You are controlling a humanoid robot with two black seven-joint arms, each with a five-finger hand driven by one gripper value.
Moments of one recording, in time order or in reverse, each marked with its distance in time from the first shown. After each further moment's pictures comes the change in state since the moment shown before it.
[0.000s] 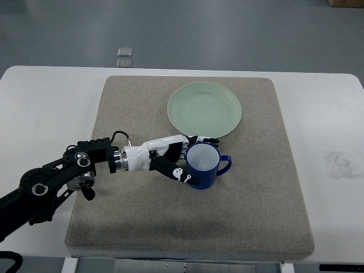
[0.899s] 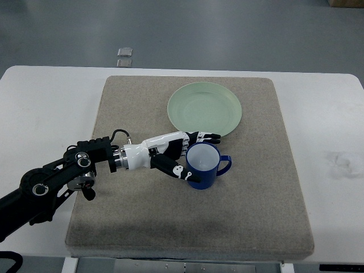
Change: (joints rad) left arm 0.000 -0.001 0.001 0.000 0.004 0.000 -0.064; right arm 0.000 0.000 0.000 0.000 0.000 0.000 0.000
